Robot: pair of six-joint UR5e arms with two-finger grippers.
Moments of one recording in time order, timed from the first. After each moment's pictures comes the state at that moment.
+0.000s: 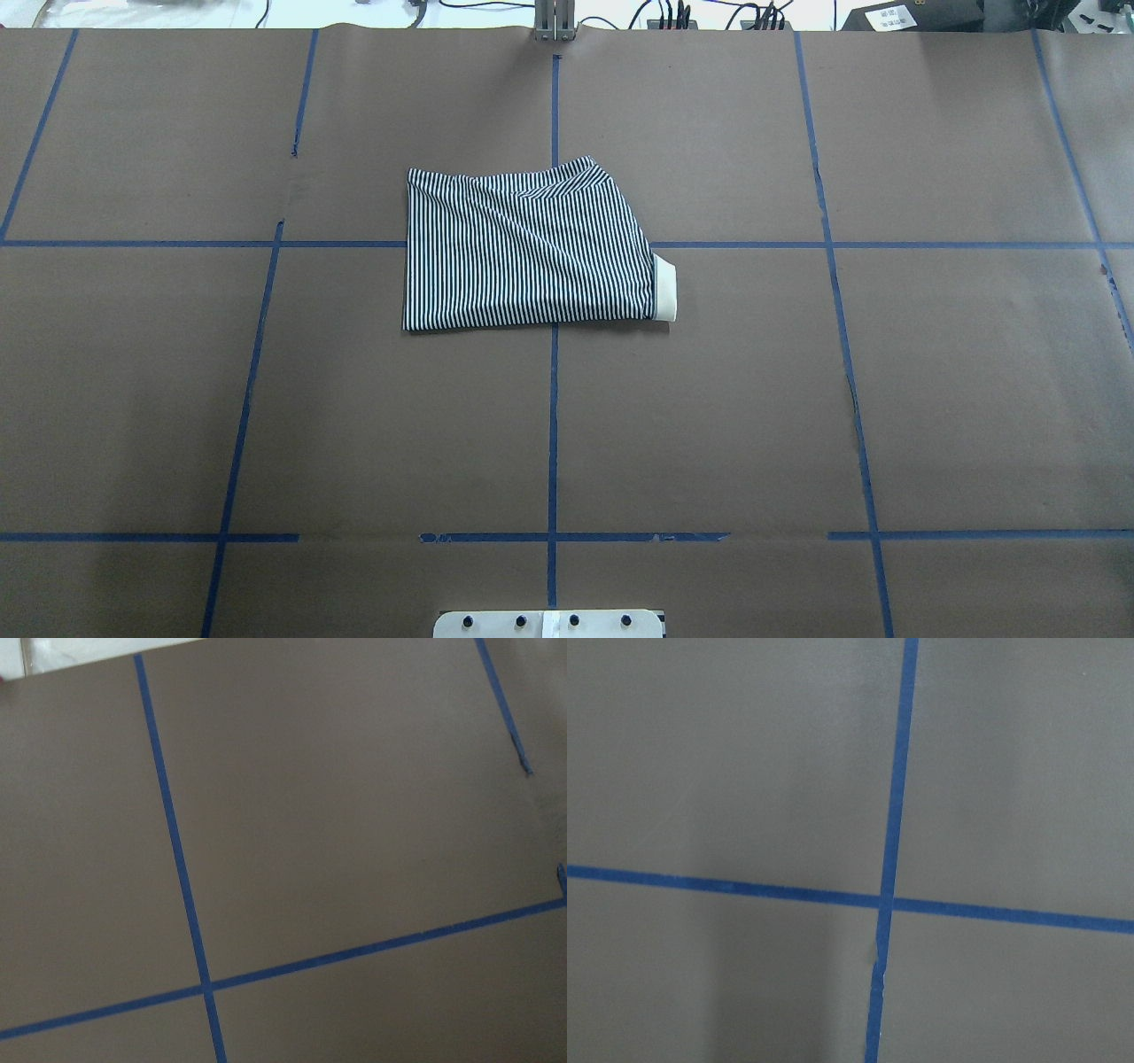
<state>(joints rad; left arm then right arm) -1.54 -1.61 -1.81 -1.49 -2.38 0.02 1.53 -1.46 1.46 -1.51 2.38 -0.02</state>
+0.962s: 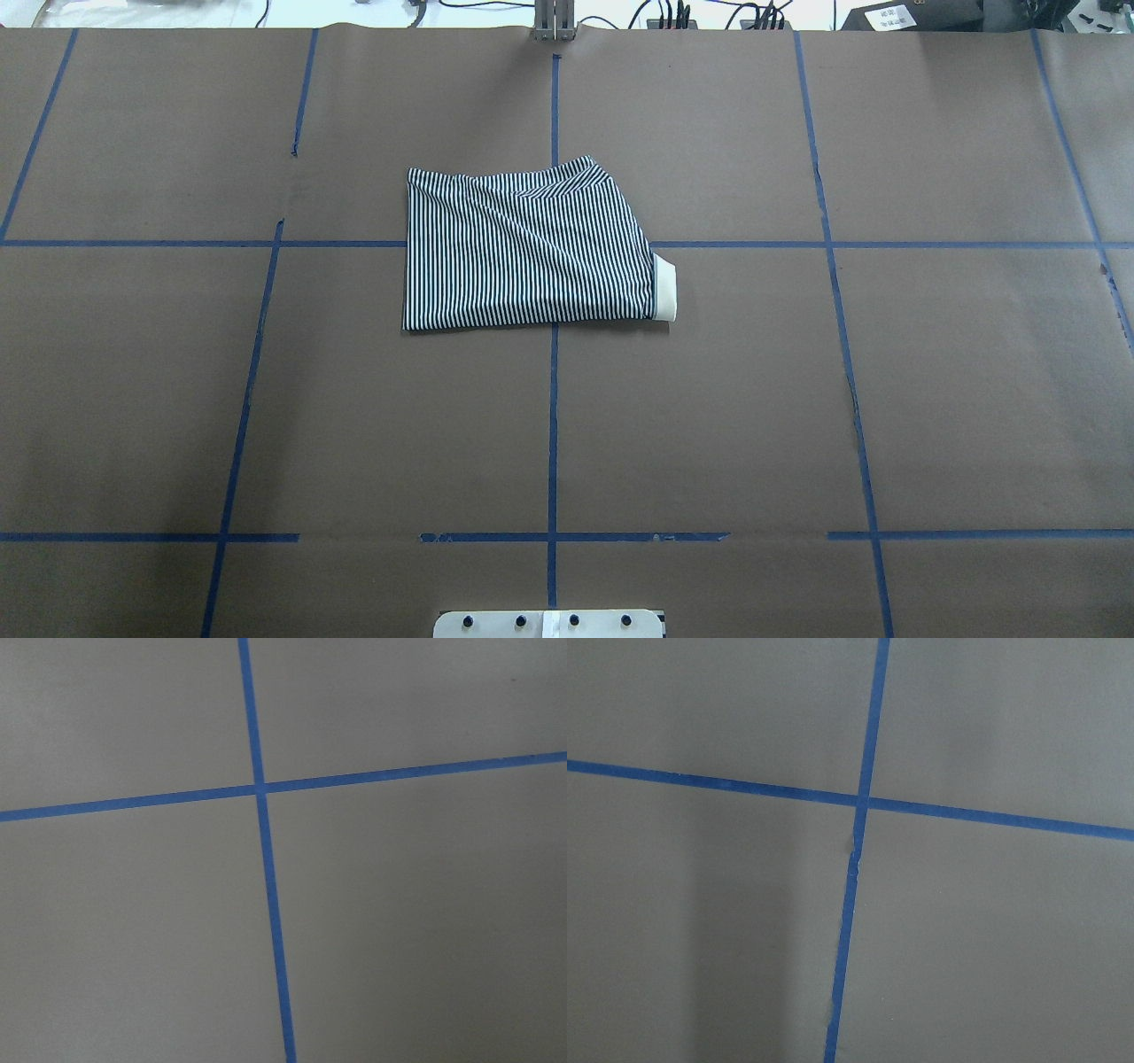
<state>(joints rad) -1.56 -1.44 -1.78 -1.61 -2.37 0.04 1.61 -1.53 1.66 -1.80 2.33 -0.20</state>
